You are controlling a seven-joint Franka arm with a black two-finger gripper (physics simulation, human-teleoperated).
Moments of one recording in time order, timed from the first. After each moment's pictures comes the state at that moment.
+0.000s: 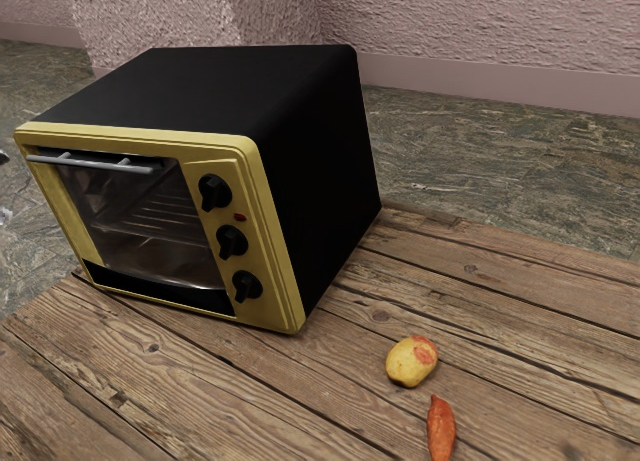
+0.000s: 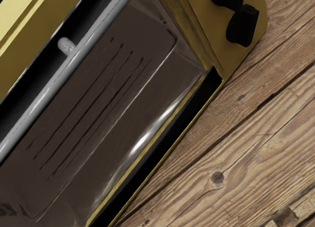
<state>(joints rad) 0.86 -0.56 -0.14 -1.97 -0.32 1.86 1.45</state>
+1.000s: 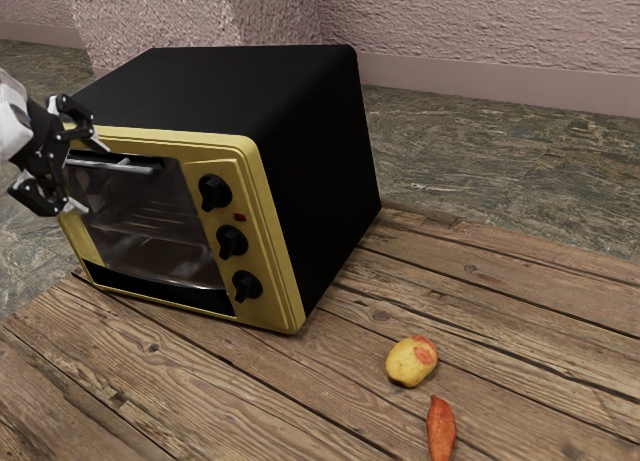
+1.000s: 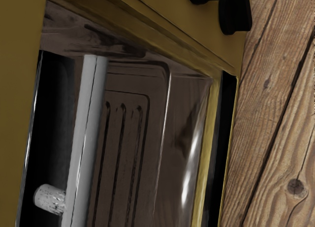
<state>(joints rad) 0.86 -0.37 -0.28 -1.92 -0.31 2.03 1.87</state>
